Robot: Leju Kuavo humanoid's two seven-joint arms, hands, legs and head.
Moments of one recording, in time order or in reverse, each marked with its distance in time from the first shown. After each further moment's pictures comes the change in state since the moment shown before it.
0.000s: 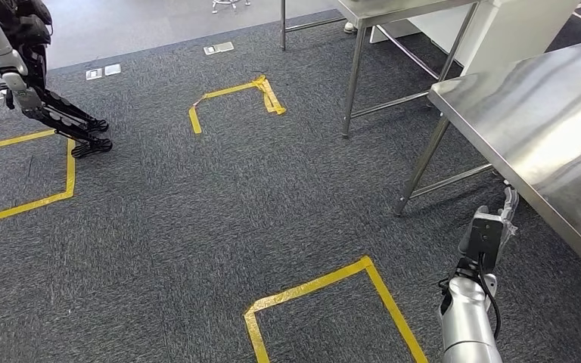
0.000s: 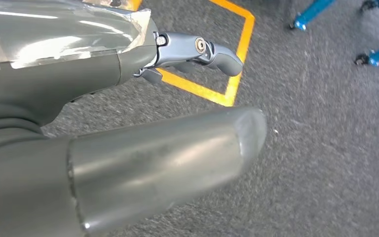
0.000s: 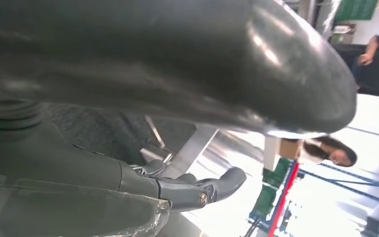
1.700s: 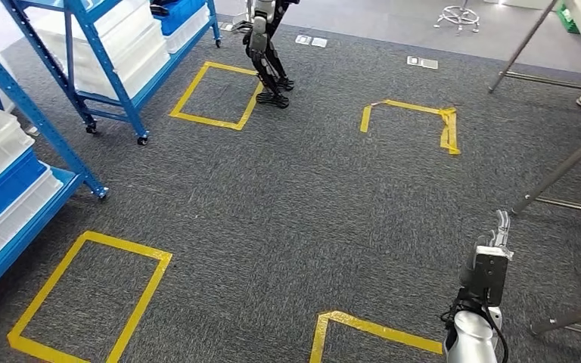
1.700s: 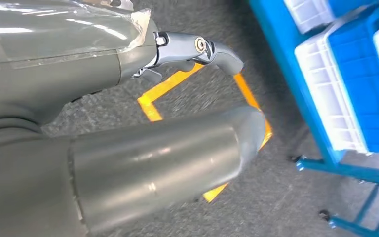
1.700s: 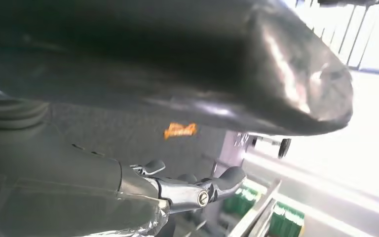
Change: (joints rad) left arm 0.002 -0.055 -0.053 -0.224 0.089 -0.165 -0.001; right arm 0.197 0.048 0.006 -0.196 -0.018 0.149 0.000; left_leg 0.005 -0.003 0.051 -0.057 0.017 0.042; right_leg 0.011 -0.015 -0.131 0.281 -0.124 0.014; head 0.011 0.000
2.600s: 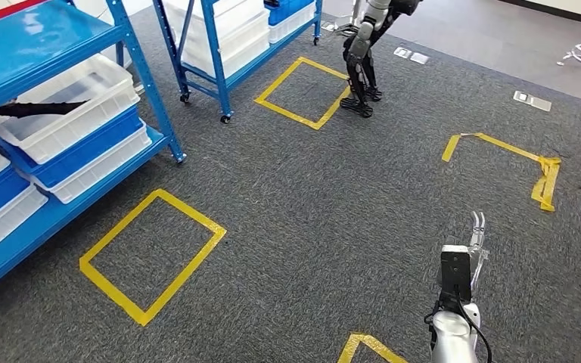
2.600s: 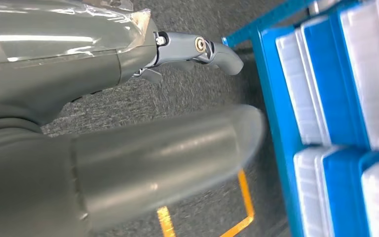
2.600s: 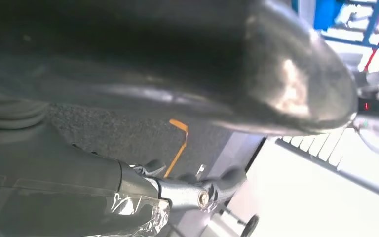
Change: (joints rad) left arm 0.036 -0.024 -0.045 -0.103 0.048 0.035 0.000; right arm -0.021 0.026 0.040 0.100 0.121 -0.104 0.000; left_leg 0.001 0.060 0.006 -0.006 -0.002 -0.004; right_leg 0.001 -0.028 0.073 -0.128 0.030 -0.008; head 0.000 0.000
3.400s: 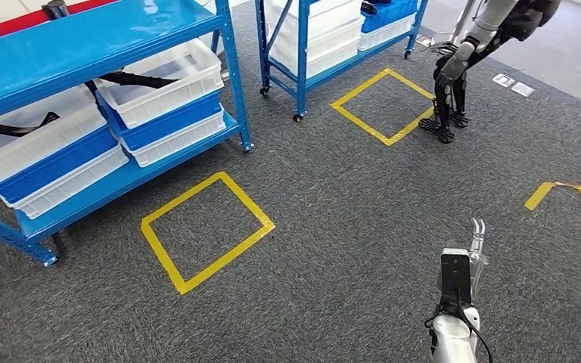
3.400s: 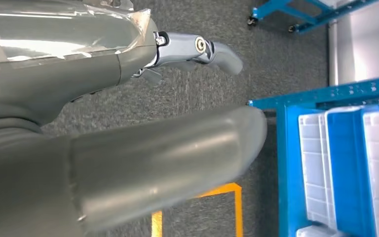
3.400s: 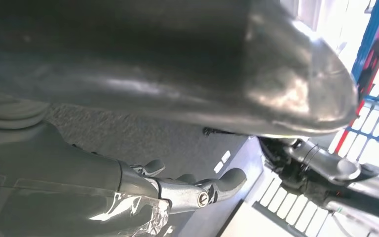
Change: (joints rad) left arm -0.006 0.005 -0.001 0.016 -0.009 0.001 0.001; right arm -0.001 -0.005 -0.005 0.037 0.001 -0.021 0.000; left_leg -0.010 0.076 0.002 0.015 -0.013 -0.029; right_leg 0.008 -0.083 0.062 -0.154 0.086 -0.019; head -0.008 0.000
